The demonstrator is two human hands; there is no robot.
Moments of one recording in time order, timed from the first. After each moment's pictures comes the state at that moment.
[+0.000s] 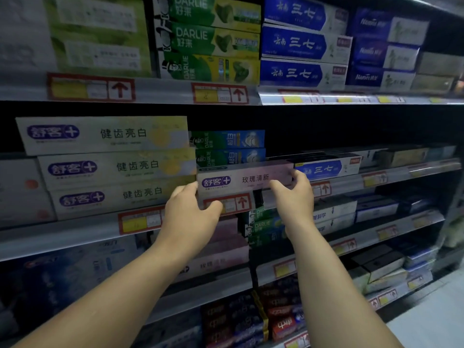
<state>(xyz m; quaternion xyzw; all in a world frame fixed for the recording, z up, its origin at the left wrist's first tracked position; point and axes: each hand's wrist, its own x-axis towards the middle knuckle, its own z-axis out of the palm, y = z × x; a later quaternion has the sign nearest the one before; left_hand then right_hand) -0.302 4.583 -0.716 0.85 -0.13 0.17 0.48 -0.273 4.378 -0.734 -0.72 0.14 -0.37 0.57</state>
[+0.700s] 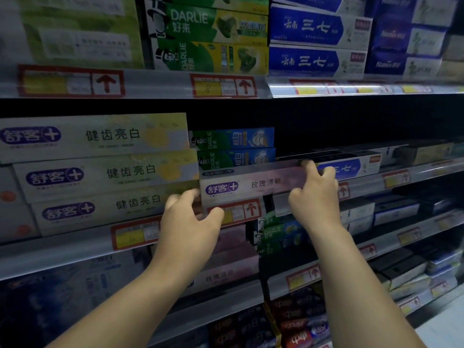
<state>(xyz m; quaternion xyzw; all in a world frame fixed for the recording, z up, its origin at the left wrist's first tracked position) -0.288 4.584 -0.728 0.81 -0.11 0.19 0.54 -0.251 4.354 -0.730 -0.87 0.16 -0.38 0.29</state>
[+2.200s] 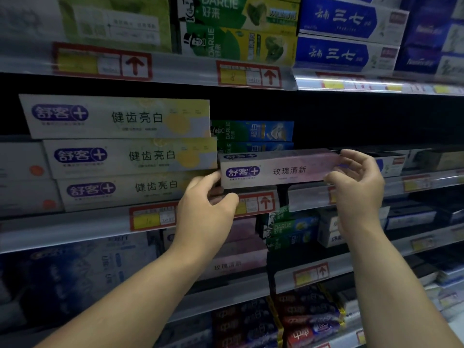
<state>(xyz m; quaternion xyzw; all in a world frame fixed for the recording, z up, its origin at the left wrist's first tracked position) -0.289 4.580 -0.725 0.75 -0.13 0.19 0.62 -0.271 4.340 -0.724 -0.62 0.02 -0.47 0.63</state>
